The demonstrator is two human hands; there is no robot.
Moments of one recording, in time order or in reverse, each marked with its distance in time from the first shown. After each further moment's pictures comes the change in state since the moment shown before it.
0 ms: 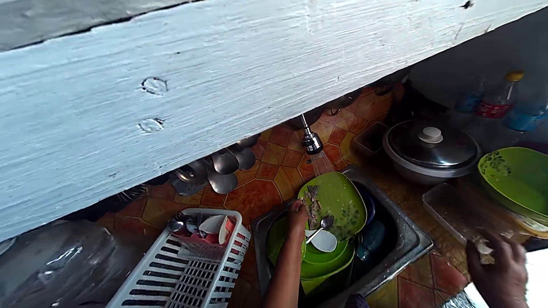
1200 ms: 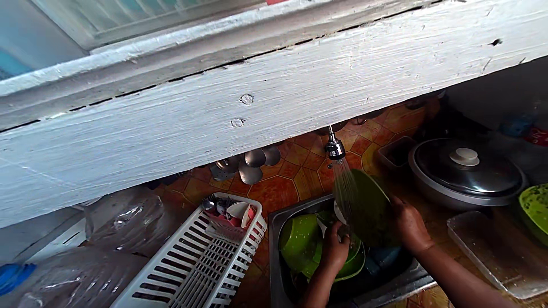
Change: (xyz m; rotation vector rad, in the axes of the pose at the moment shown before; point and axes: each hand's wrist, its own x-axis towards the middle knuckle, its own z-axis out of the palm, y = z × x) left_hand -0.070 -0.028 0.038 0.359 -0.194 0.153; right_hand 0.084 -0.165 0.097 0.075 -0.401 -0.243
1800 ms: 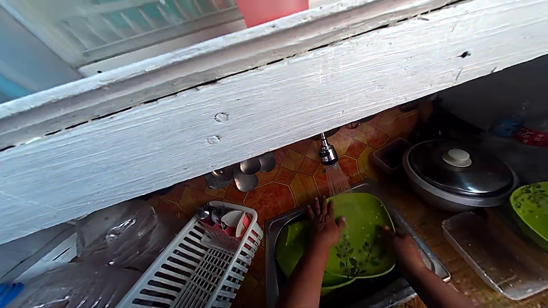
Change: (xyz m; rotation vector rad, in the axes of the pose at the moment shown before) left_hand 0.066 0.029 -0.014 1.011 -0.067 0.063; right_hand -0.039 0.030 0.039 0.791 -0.114 0.824
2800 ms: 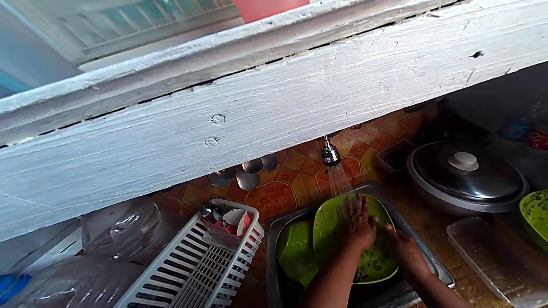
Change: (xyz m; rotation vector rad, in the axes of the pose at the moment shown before) left_hand 0.002 0.080 0.007 -0.215 0.056 0.229; right_hand 0.003 0.000 0.000 0.074 -0.040 -0.072
